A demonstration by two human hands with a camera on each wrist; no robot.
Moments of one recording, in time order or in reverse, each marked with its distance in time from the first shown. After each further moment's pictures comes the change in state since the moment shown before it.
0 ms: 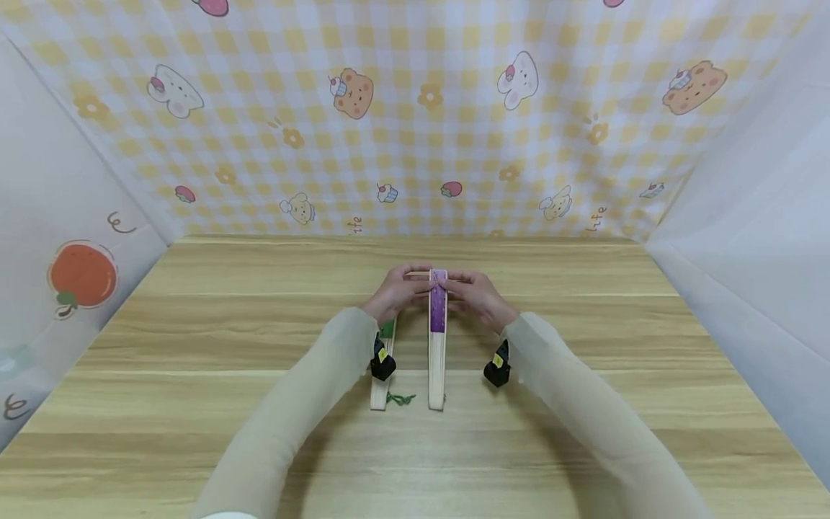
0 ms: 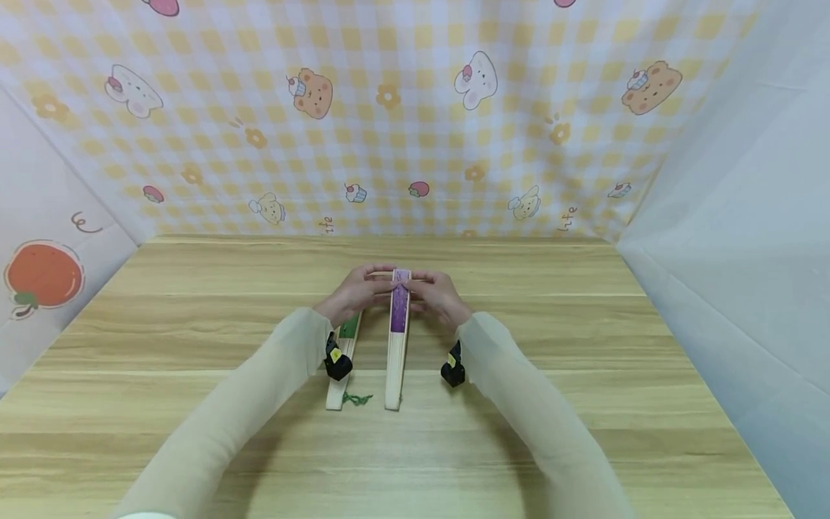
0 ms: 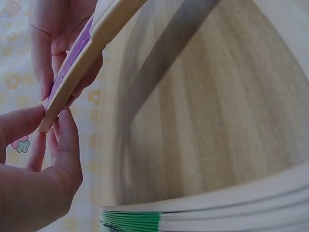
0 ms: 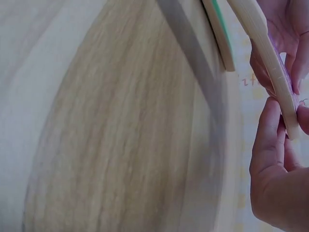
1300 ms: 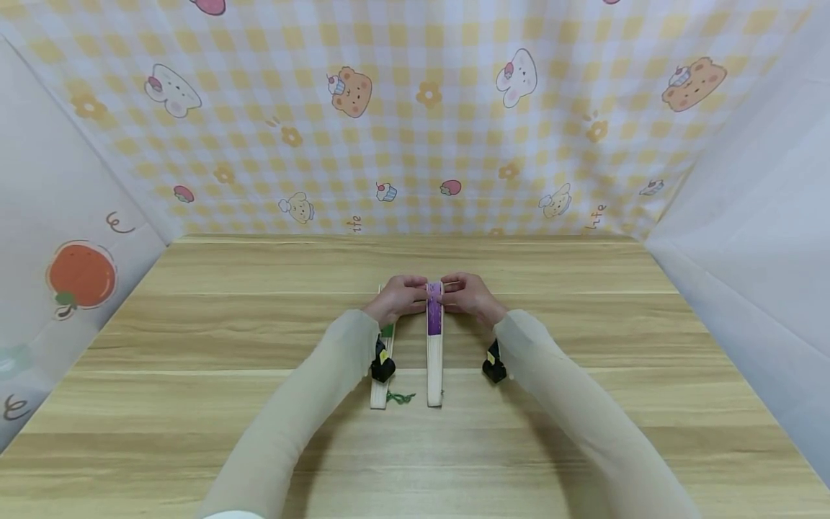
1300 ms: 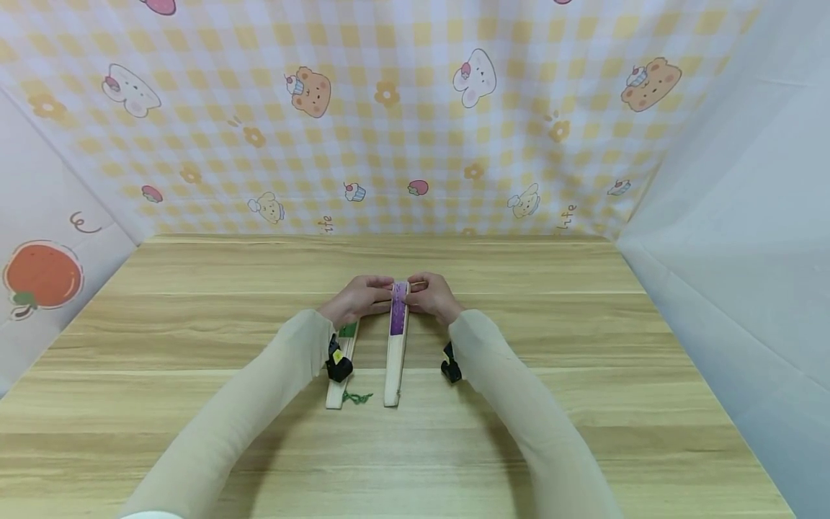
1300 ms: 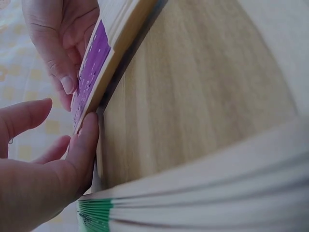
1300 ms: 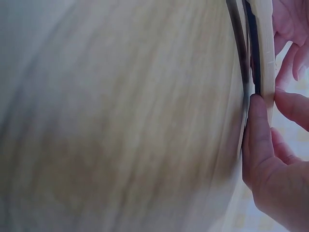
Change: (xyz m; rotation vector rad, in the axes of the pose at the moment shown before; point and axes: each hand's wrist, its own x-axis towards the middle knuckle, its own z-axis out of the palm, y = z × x) left_hand 0.009 -0.014 -0.001 0.019 -0.011 -0.114; right_hand 0.013 0.012 0.003 -0.155 -0.007 -0.005
